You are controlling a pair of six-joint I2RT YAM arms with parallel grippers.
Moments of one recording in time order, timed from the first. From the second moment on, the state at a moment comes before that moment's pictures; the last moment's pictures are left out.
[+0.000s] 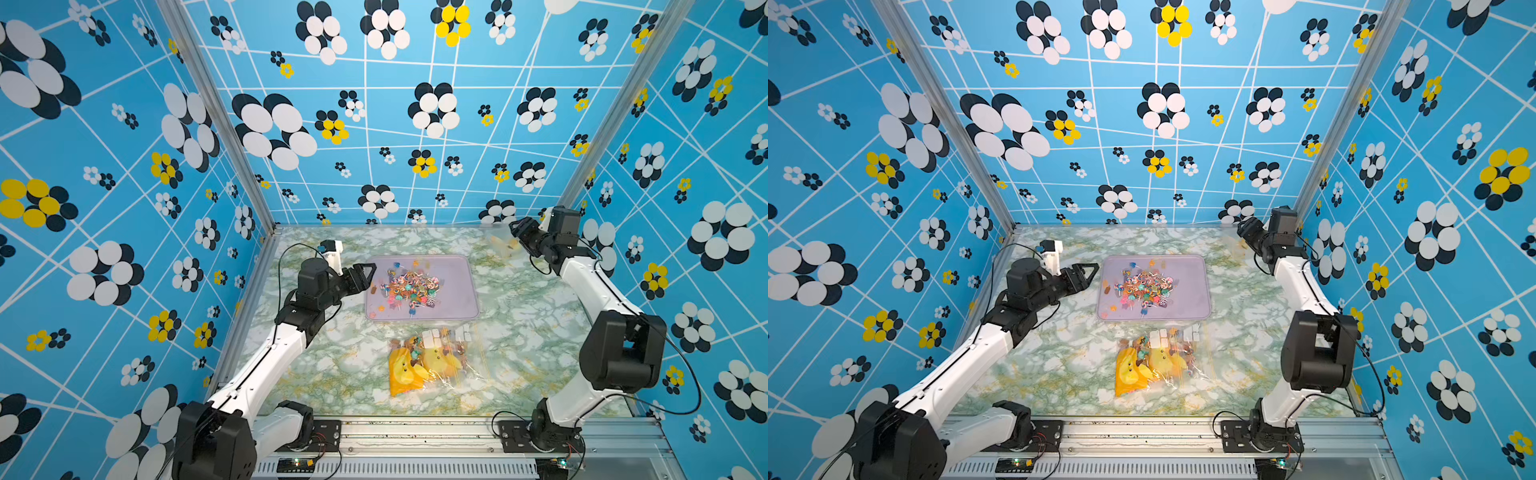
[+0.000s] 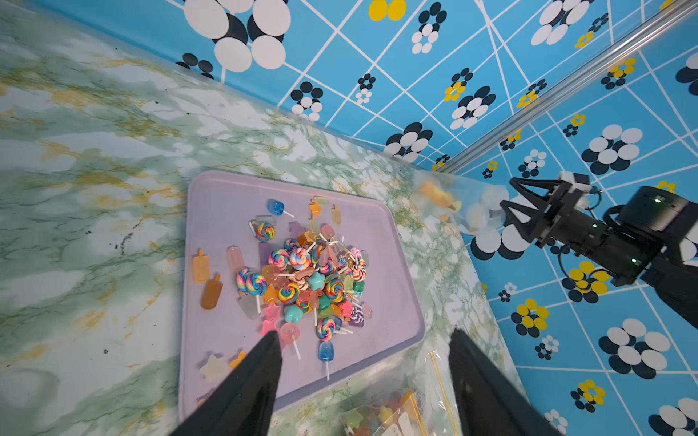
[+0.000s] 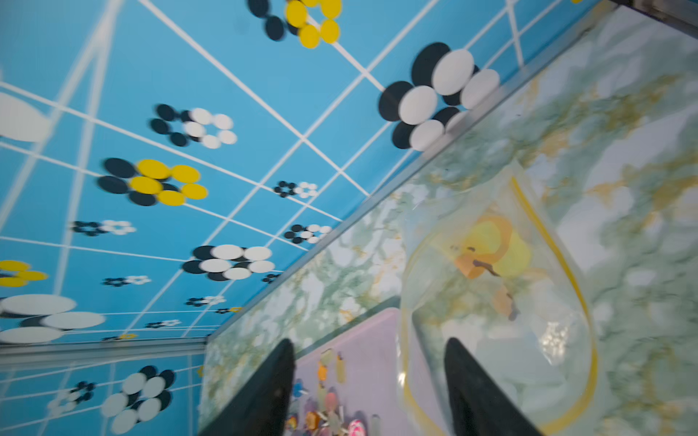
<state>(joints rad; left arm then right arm) -0.28 1.14 0.78 0.04 0.36 -0.65 -0.10 1.73 1.39 -0.26 -0.22 0.70</state>
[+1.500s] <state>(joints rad) -0.34 1.47 0.59 0.21 0.22 -0.79 0.15 1.69 0.91 -0.26 -0.27 0.58</state>
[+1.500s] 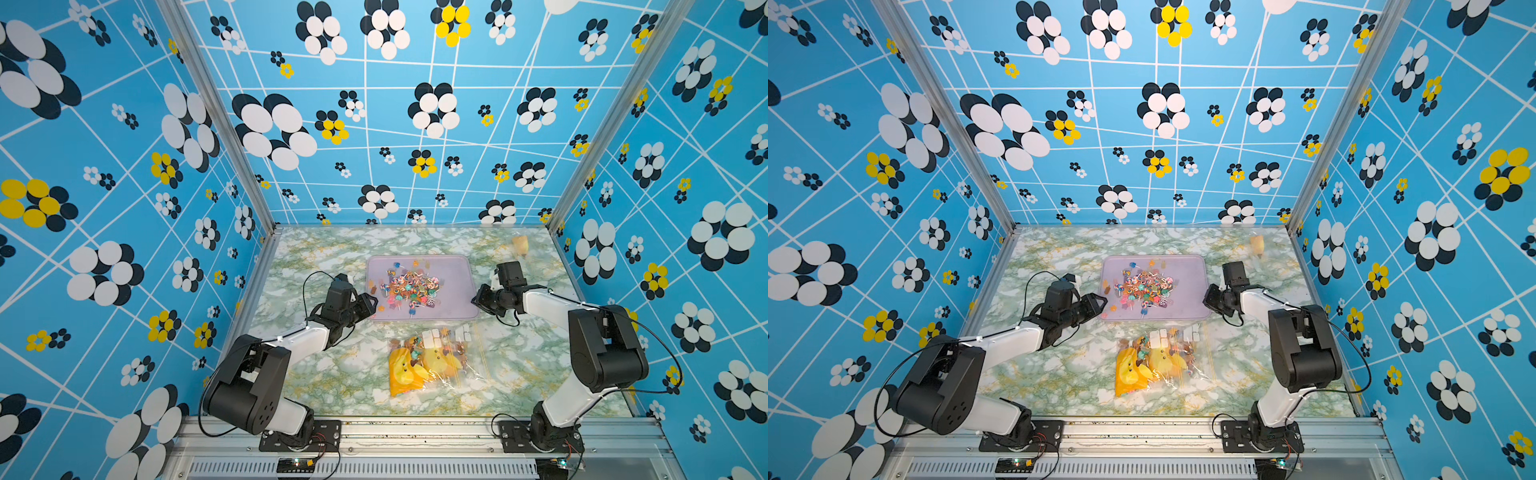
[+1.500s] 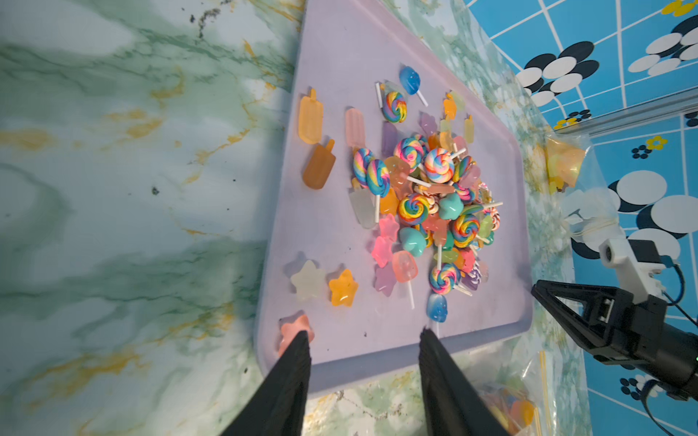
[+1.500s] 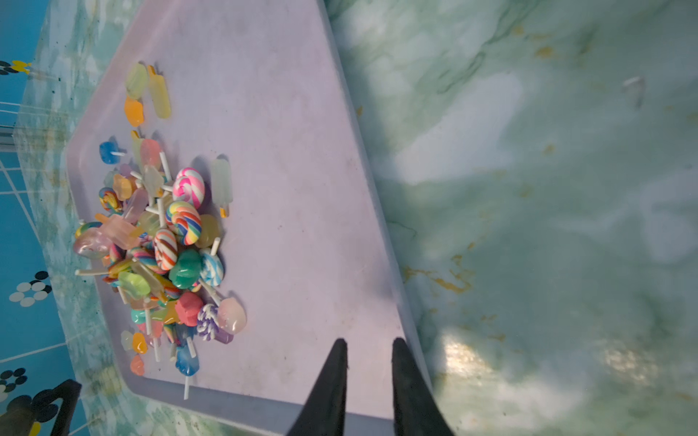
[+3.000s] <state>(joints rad) -0.71 1.48 0.46 0.21 0.22 -0.95 0.46 1.37 0.62 -0.31 -0.58 0.51</state>
